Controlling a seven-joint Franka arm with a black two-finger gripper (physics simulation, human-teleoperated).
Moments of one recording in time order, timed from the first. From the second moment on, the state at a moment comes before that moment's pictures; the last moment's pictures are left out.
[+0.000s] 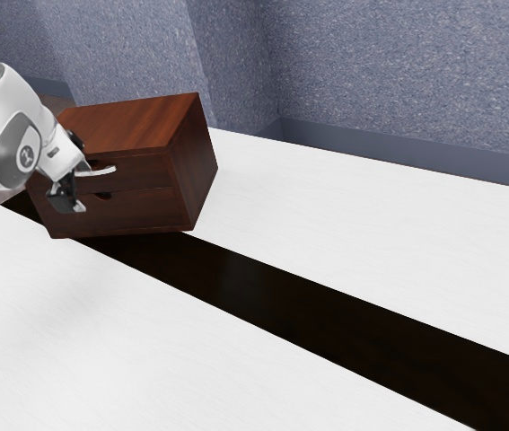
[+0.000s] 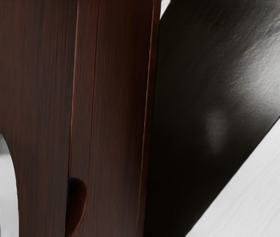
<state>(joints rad) 0.62 0.20 -0.06 -1.62 0.10 2.31 1.47</state>
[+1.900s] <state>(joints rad) 0.61 0.32 -0.03 -1.52 0.08 2.30 1.48</state>
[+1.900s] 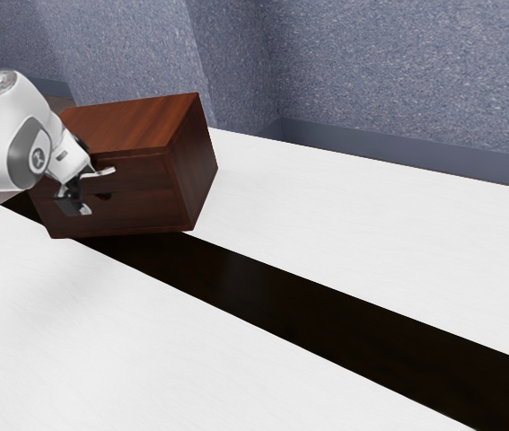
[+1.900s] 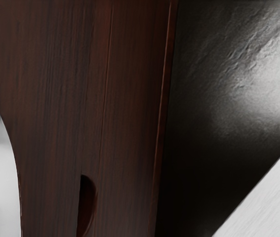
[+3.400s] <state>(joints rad) 0.61 -0.08 -0.04 -1.99 0.08 2.32 1.45</state>
